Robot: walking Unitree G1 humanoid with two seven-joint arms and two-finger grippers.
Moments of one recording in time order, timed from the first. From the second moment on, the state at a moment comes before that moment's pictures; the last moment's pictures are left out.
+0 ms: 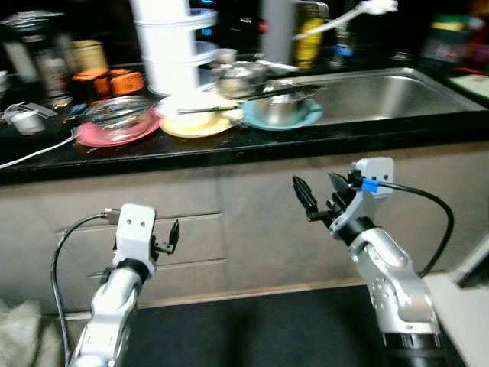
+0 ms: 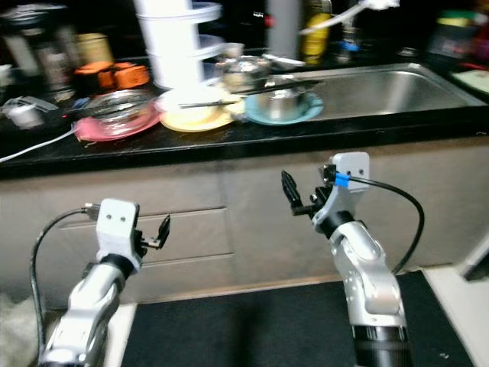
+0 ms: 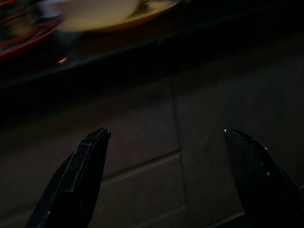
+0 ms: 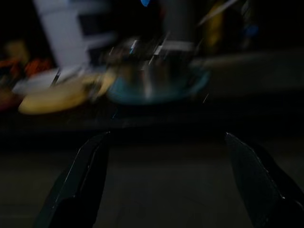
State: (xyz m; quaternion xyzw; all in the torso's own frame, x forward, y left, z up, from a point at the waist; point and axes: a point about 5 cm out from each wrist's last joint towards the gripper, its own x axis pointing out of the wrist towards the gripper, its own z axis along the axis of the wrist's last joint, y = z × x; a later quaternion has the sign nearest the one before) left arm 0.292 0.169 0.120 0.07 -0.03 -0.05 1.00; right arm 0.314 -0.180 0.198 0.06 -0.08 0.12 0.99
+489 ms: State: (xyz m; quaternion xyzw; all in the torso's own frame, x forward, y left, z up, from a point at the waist) left arm 0.276 0.157 0.109 0.05 -0.01 -0.08 1.00; right arm 0.314 -0.180 0.203 0.09 -0.10 0.13 0.98
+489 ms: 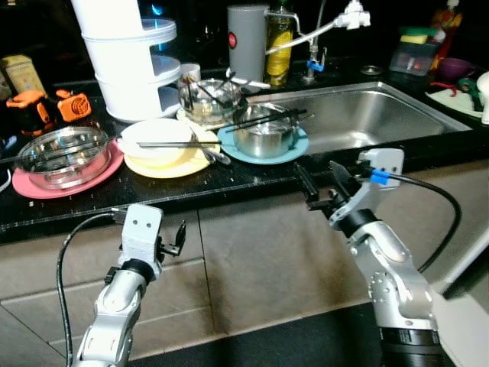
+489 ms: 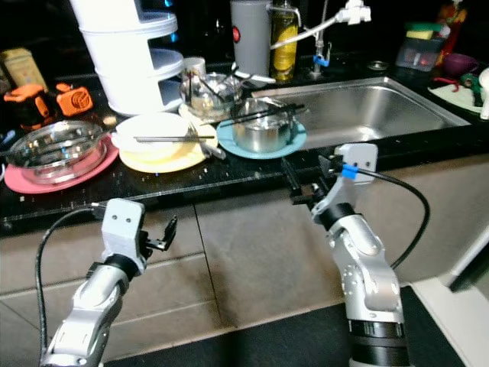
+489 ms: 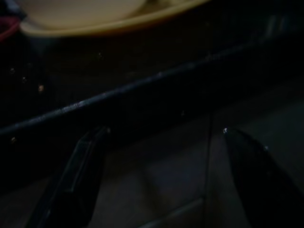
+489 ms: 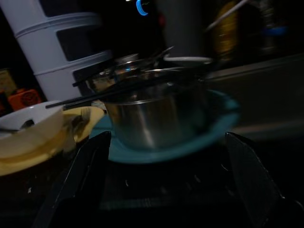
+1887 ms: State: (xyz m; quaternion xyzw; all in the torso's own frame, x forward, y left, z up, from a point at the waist) left arm 0.280 0.157 0.196 0.06 -0.18 -0.02 0.98; right arm 0.314 -0.168 0.224 0.10 -0.13 0.16 0.97
